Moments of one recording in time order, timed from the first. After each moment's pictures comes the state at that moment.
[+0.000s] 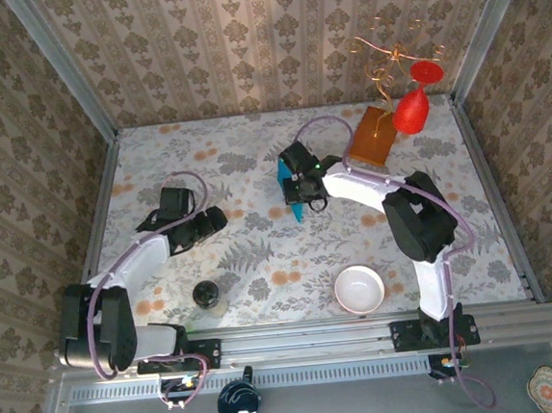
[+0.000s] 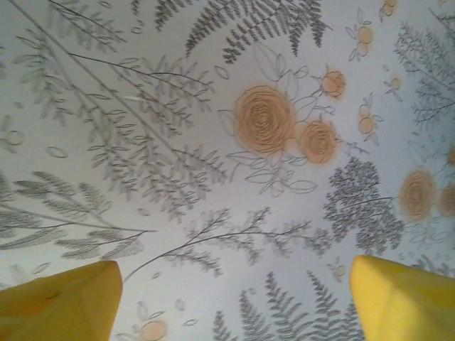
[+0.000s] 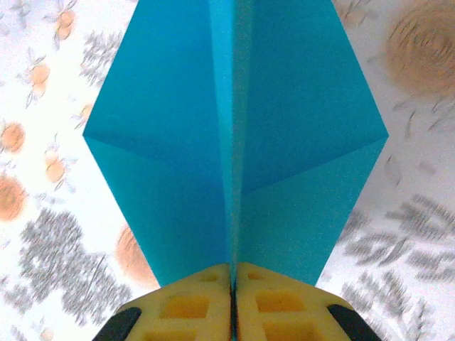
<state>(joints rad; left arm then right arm) -0.25 1.30 0.71 -0.40 0.15 -0.59 0.57 2.02 1.51 -0.54 0.04 0.50</state>
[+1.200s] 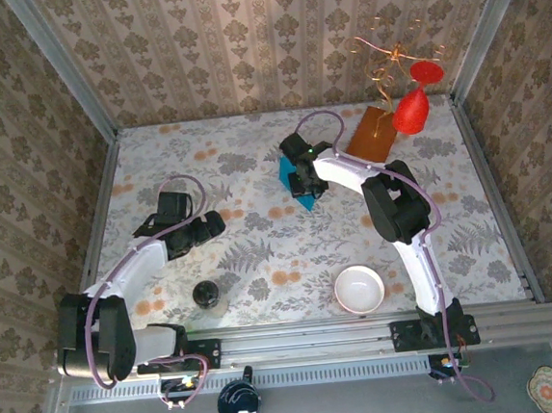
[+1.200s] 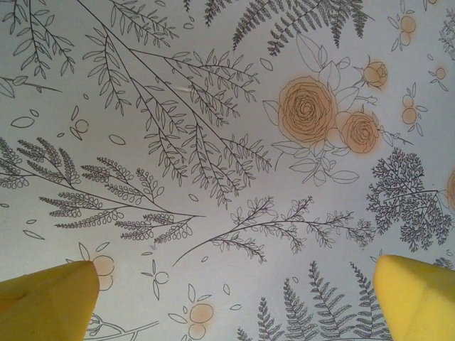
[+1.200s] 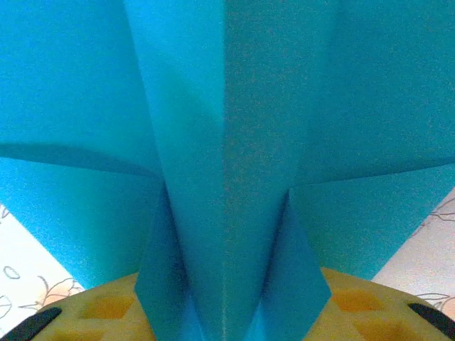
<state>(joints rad) -0.24 1.26 0.69 -0.45 0.09 -0.55 0.51 2.26 1.76 -0.75 0.13 0.42</state>
